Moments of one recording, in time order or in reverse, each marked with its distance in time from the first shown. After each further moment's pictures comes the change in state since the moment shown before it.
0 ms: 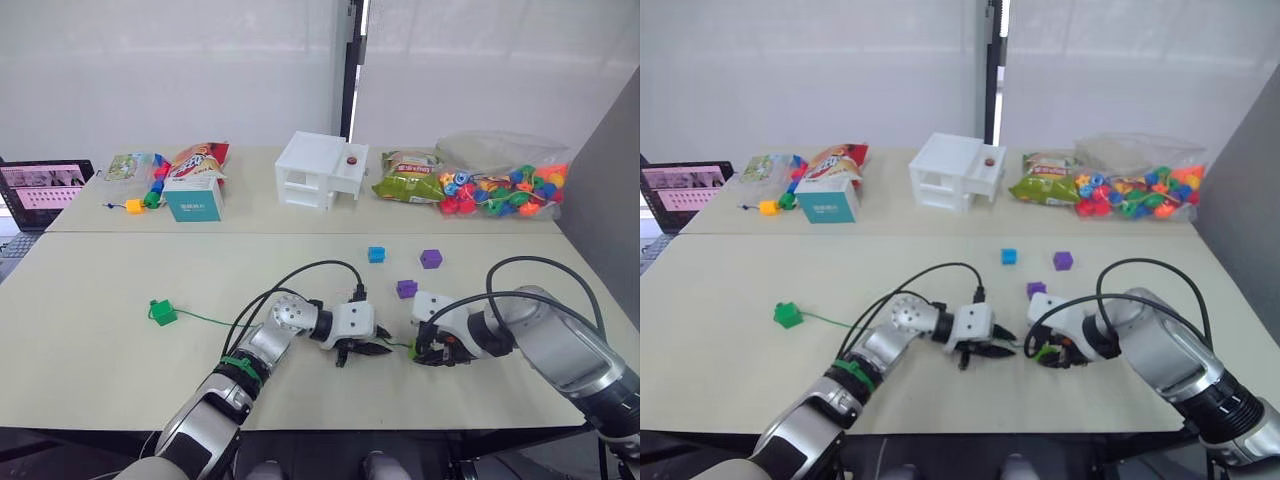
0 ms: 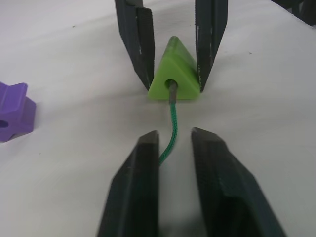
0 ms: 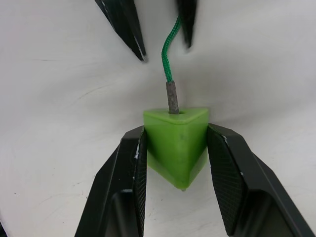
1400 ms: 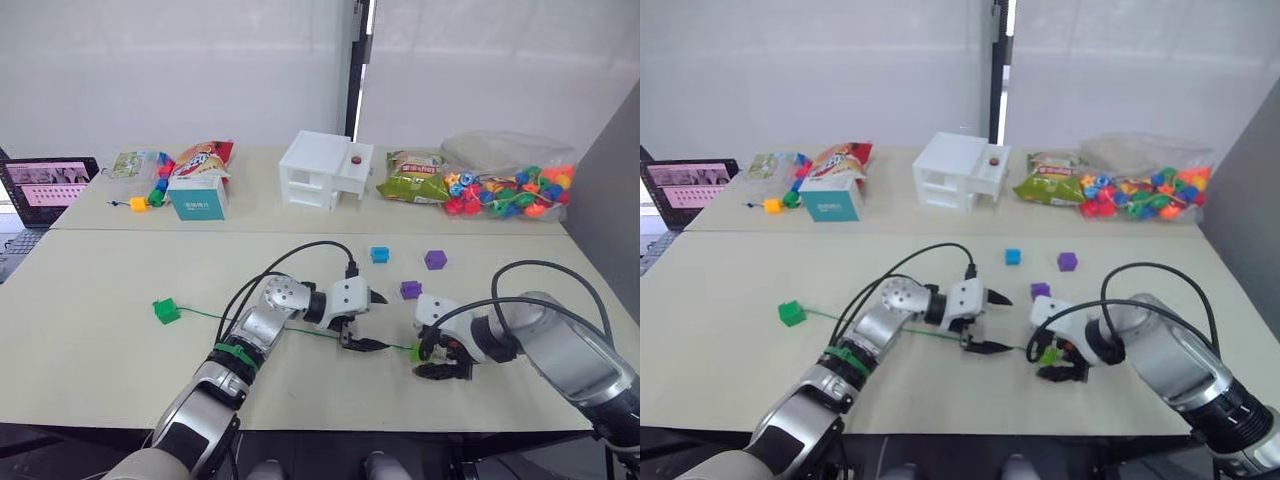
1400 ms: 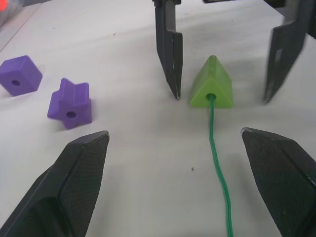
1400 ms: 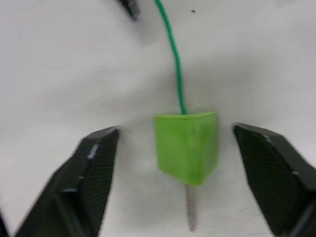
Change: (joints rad) left arm -0.052 0.034 0.071 -0.046 -0.065 0.100 -0.039; right arm 0.091 -0.022 -0.085 -0.081 0.075 0.038 -0.050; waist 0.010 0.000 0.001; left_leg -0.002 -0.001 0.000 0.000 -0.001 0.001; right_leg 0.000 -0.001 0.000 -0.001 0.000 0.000
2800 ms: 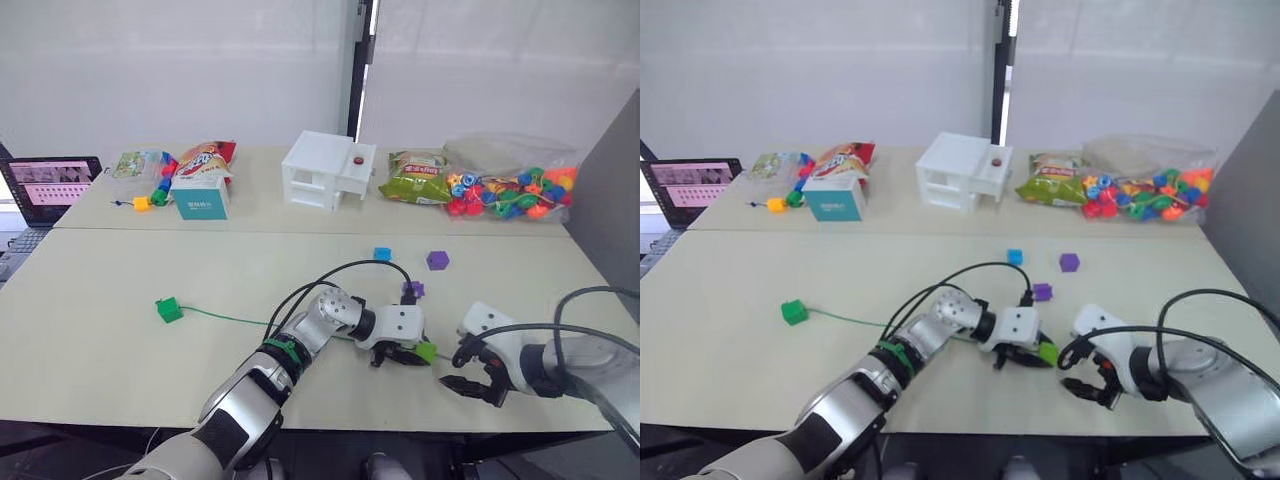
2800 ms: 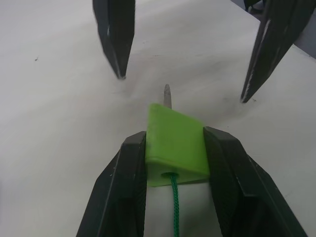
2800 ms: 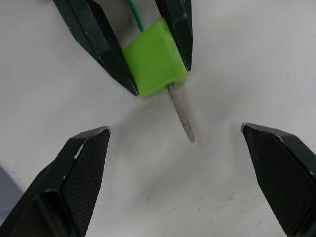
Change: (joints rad) left arm -0.126 -0.195 -0.127 0.282 0.129 -0.125 0.039; right arm 0.254 -0.070 -0.223 -0.129 0.190 0.059 -0.312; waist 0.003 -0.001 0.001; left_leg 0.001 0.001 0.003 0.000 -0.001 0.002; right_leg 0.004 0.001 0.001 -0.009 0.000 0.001
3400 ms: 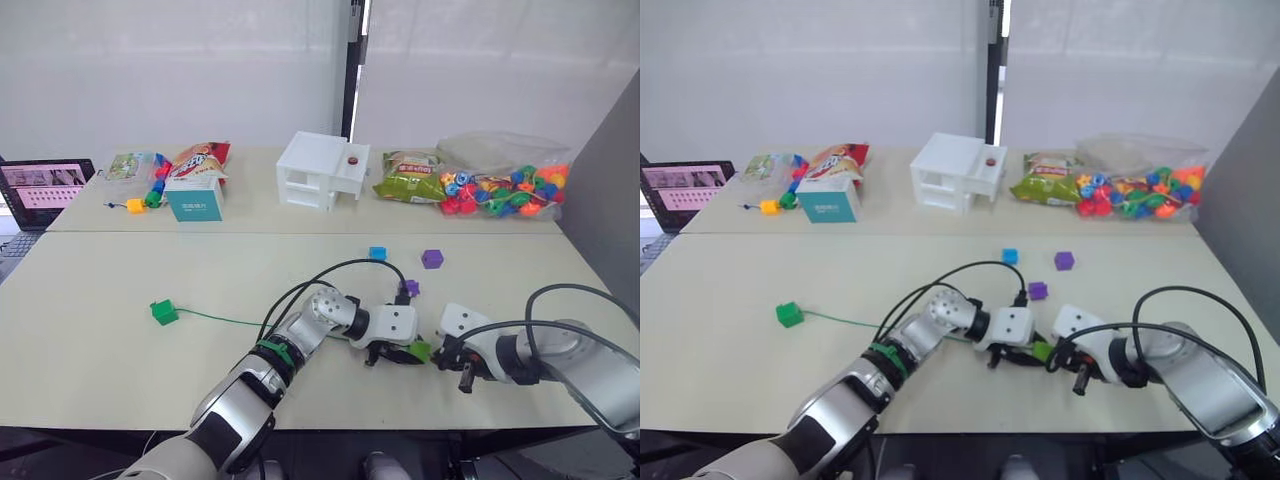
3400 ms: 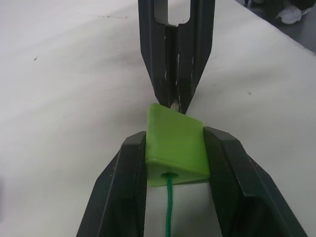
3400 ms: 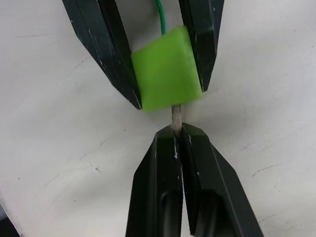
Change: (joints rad) left arm 0.031 0.058 -0.011 -0.089 0.012 0.012 -0.005; right arm -0.073 -0.013 0.112 0.113 -0.035 -0.146 0.085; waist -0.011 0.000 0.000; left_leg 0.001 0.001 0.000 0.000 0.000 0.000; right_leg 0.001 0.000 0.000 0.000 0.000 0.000
